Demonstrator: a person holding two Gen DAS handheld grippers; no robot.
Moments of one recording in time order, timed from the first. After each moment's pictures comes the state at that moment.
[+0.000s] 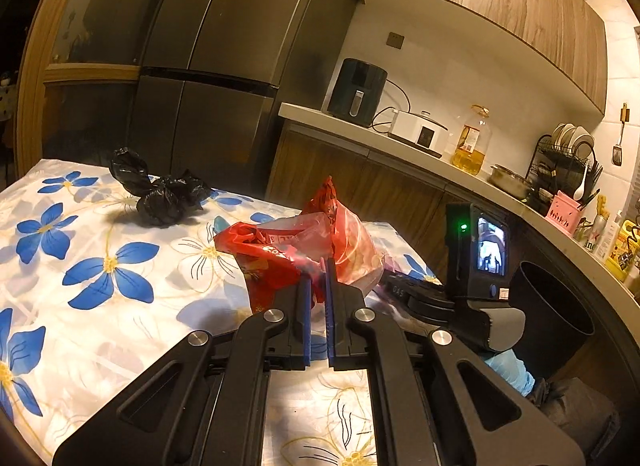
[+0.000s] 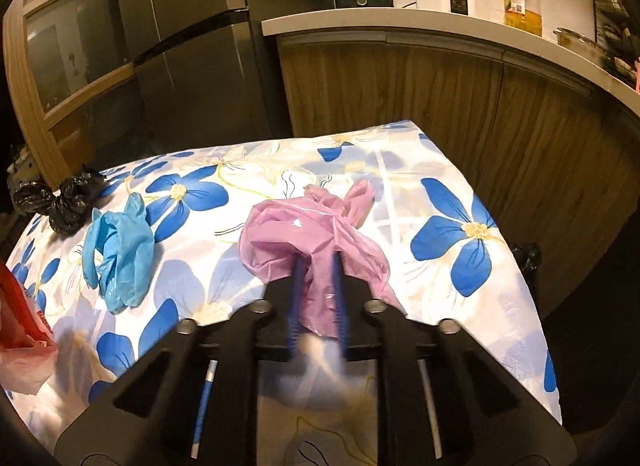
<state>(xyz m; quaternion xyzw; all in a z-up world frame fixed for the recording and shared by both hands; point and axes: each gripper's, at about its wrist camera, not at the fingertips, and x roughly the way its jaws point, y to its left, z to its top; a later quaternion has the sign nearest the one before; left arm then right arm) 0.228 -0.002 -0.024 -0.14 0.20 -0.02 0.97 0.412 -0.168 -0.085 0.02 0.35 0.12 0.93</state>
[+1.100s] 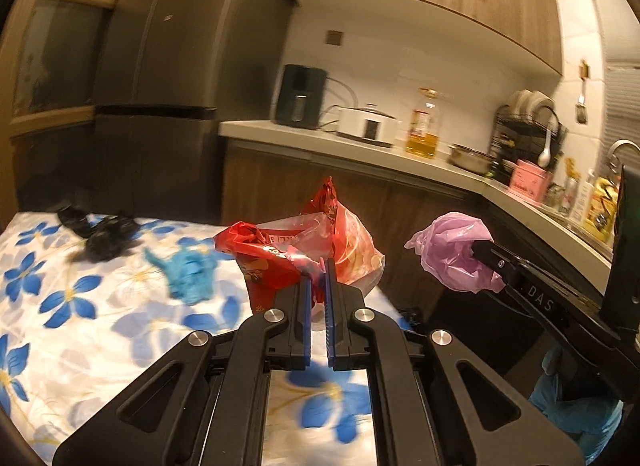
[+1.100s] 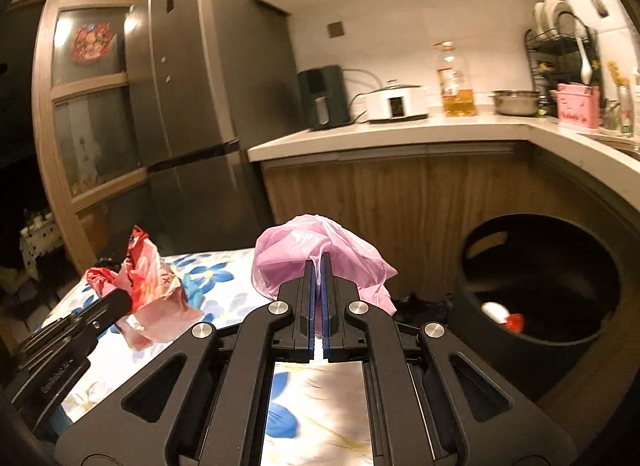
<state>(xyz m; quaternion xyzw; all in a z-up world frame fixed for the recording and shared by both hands) 0.210 -0.107 0.021 -0.07 0.19 -0.08 0.98 0.240 -0.306 0.028 0.09 0.17 0.08 0.98</state>
